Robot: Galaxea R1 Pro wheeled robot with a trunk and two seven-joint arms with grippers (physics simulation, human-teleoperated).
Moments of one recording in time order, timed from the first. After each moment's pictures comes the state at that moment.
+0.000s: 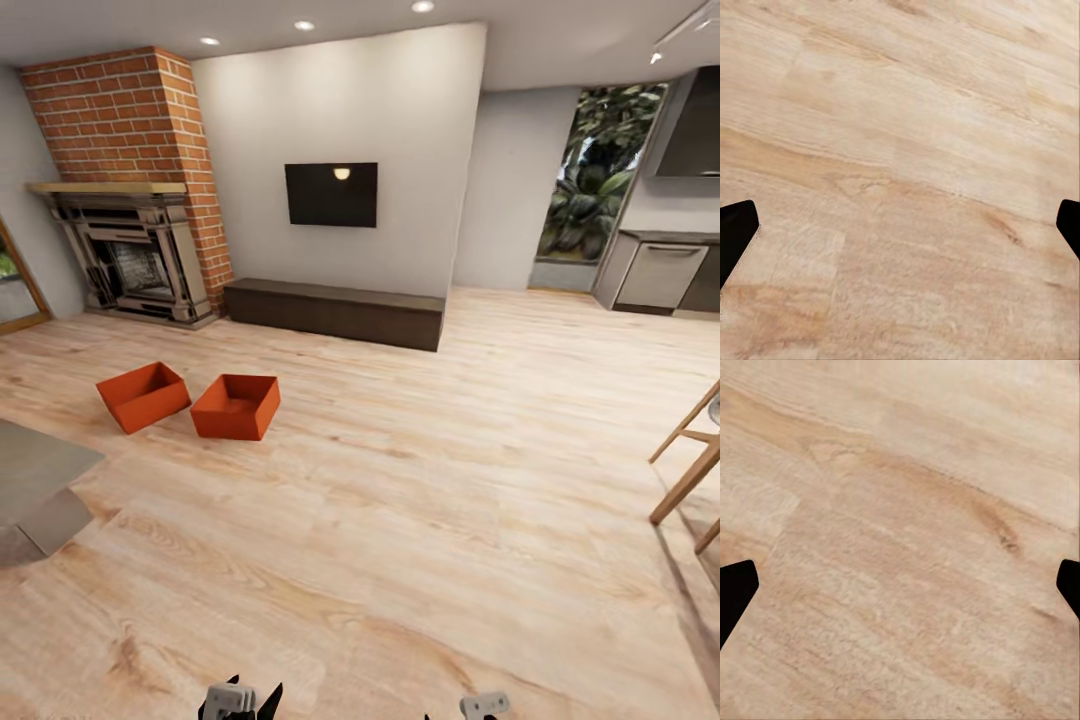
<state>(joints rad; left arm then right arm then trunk) -0.38 0.05 -0.68 -0.04 0.89 -0.65 -0.49 -0.37 0.06 0.33 -0.09 -0.23 -0.40 0.03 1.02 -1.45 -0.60</state>
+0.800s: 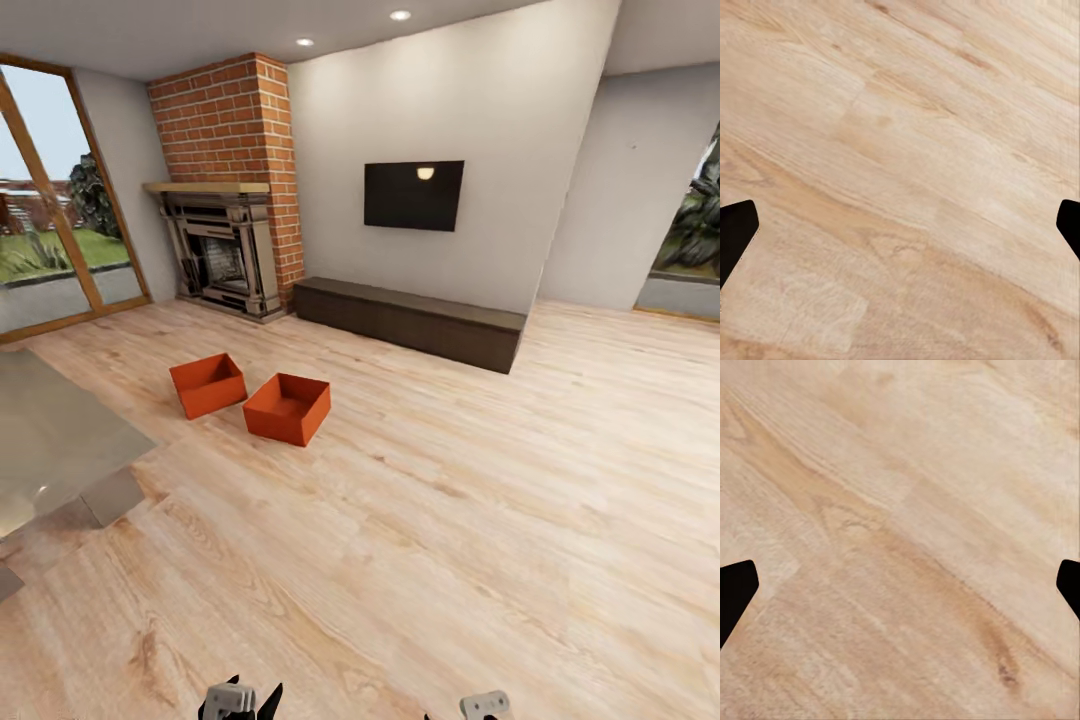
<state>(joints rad) -0.38 0.05 -0.68 -0.04 0.89 -0.65 -0.49 -0.37 0.06 0.33 -0.09 -0.23 -0.40 0.03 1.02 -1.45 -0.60</state>
